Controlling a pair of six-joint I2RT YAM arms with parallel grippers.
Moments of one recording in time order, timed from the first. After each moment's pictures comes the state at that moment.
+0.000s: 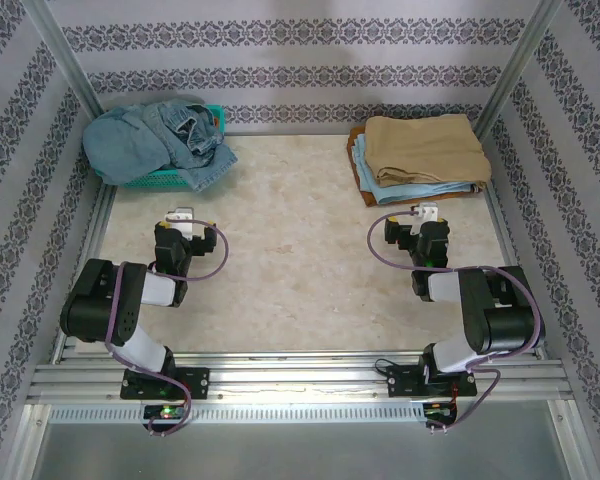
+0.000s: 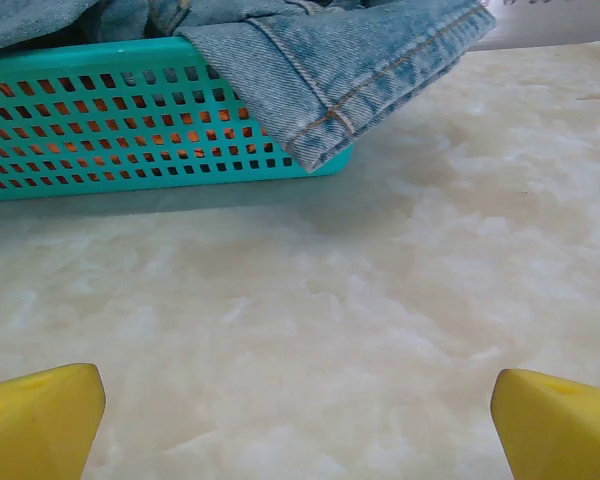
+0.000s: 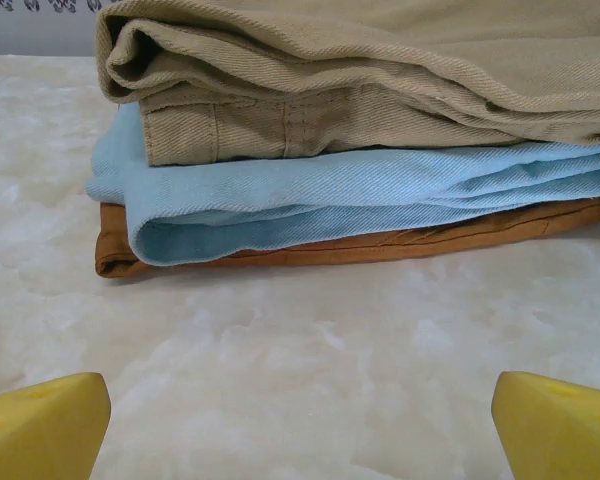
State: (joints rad) left arm -0.05 1.59 0.34 0.93 -0.11 0.03; right arm 0.03 1.52 0.37 0.79 0.07 0.02
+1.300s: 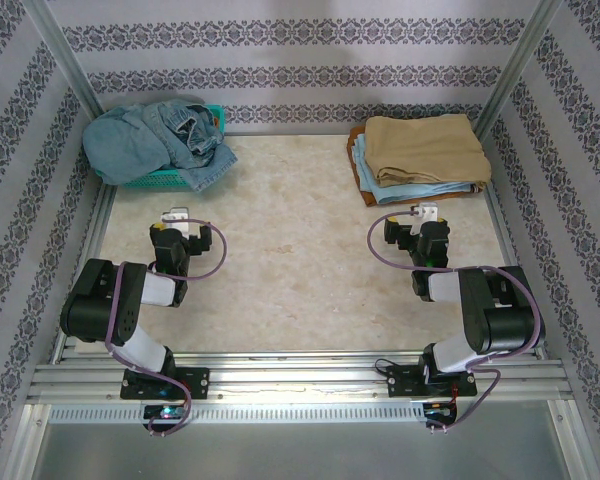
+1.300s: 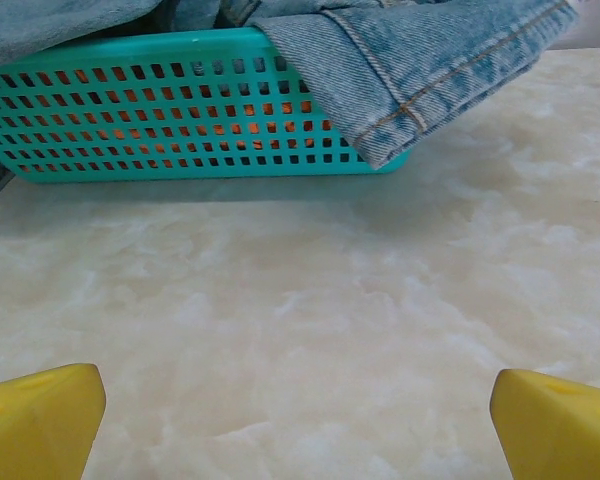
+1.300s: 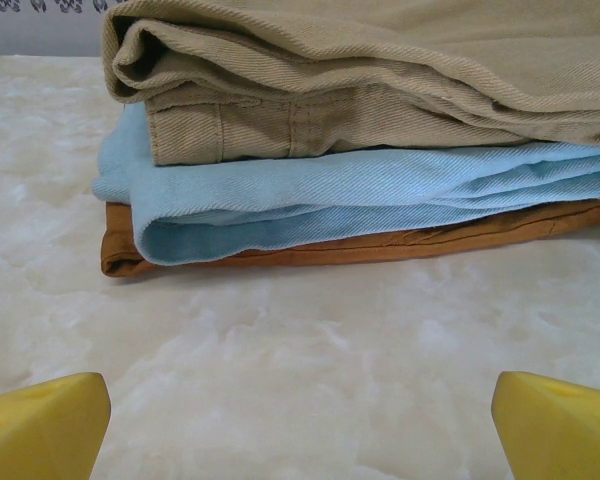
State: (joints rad) left arm -0.04 1.59 0.35 0.92 -0.23 0.00; right arm 0.03 1.52 0.37 0.79 0.06 0.02
